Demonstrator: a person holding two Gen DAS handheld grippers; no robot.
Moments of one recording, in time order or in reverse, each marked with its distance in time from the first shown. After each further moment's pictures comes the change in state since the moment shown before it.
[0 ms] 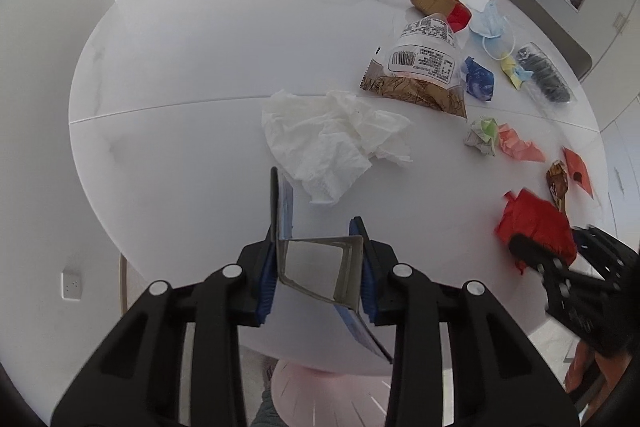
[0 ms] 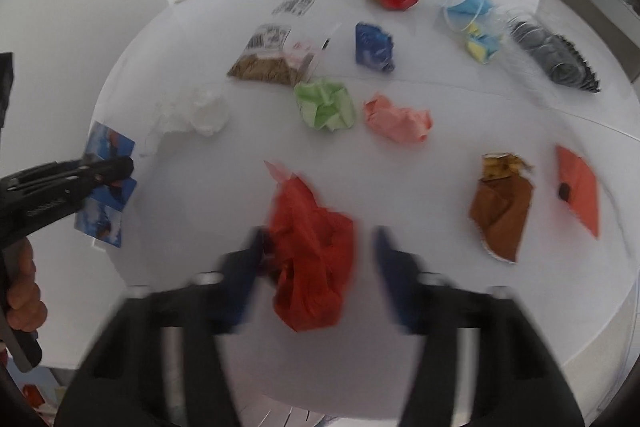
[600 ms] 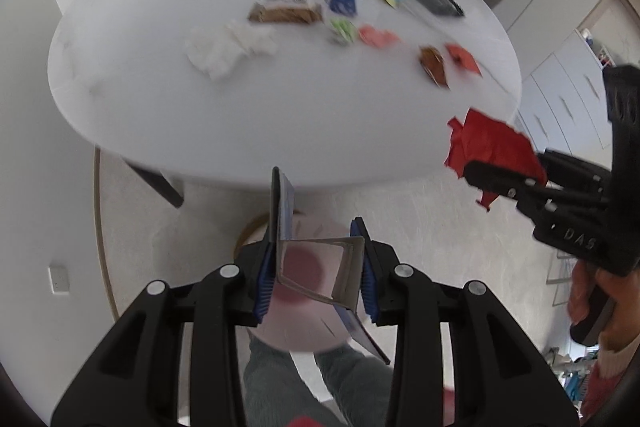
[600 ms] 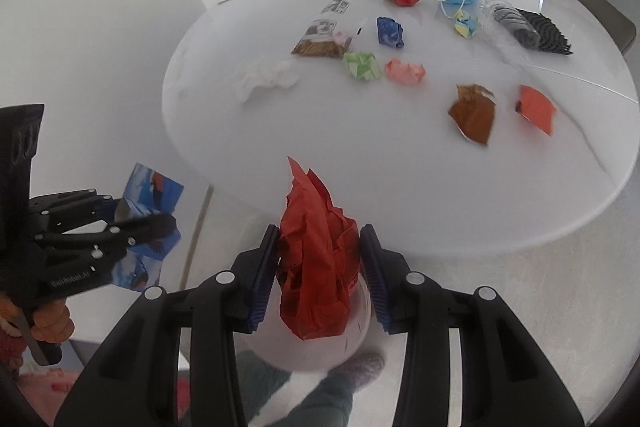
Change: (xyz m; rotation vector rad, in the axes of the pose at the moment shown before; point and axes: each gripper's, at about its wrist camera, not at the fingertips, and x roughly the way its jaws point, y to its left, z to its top) left arm -0.096 -0.051 -0.108 0.160 0.118 -0.173; right arm -0.116 0.015 -0.079 0.005 0.019 0.104
